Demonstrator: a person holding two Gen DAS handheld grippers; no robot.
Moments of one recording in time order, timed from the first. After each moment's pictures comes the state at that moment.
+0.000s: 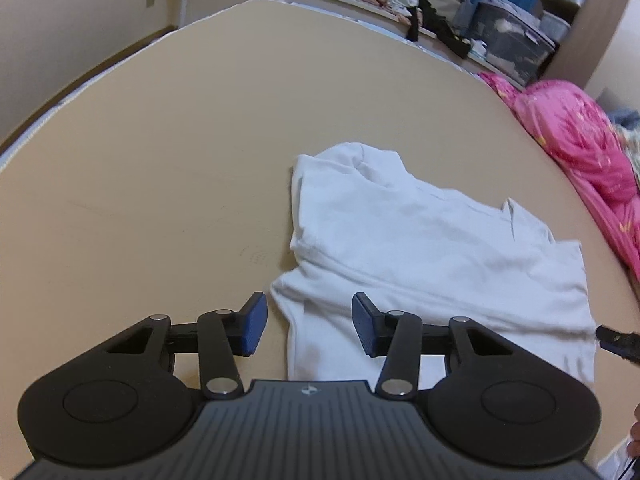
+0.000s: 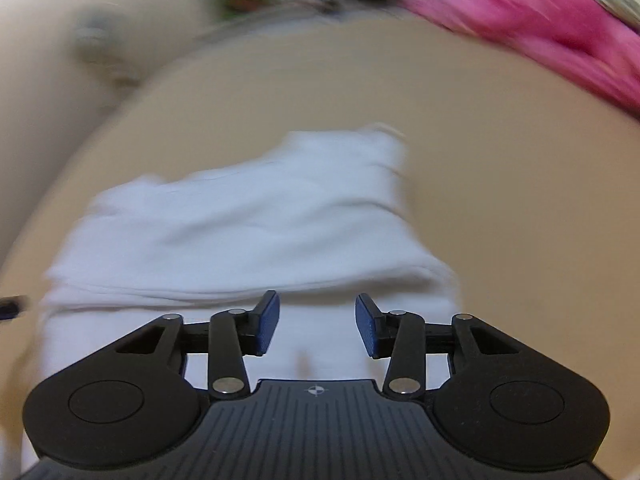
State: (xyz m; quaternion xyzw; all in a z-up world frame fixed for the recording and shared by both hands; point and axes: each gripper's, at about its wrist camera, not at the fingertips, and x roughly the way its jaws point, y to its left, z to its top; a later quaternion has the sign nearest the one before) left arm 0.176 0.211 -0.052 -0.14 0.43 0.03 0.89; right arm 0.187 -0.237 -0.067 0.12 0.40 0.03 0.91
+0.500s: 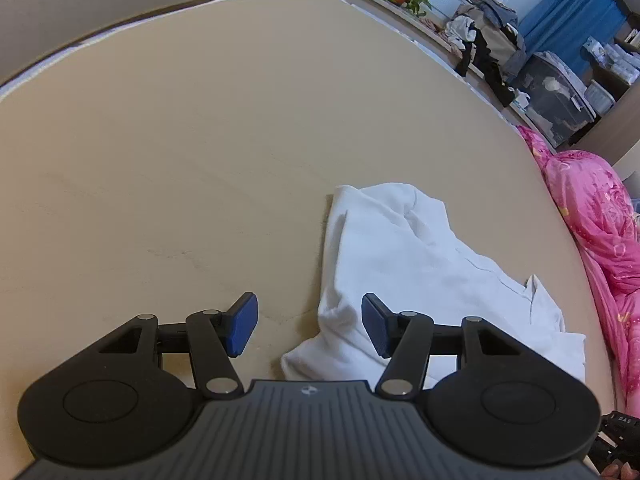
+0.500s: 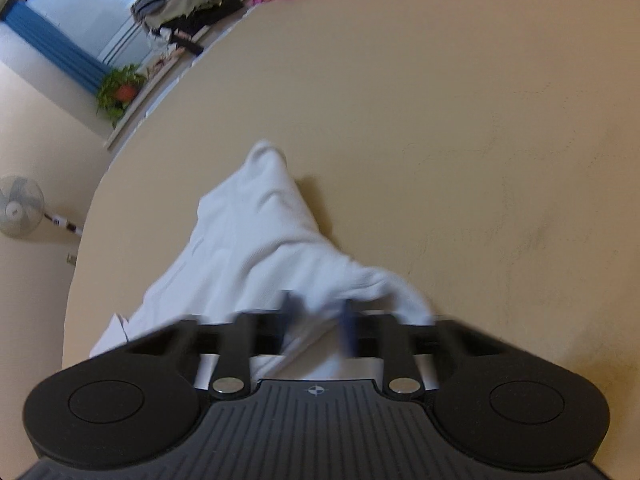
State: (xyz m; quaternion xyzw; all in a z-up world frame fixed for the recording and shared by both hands) left arm 0.228 0.250 -0.080 -0.25 0.42 0.07 0.87; right arm 0.222 -0.288 -0.111 0.37 0.38 -0.06 0.84
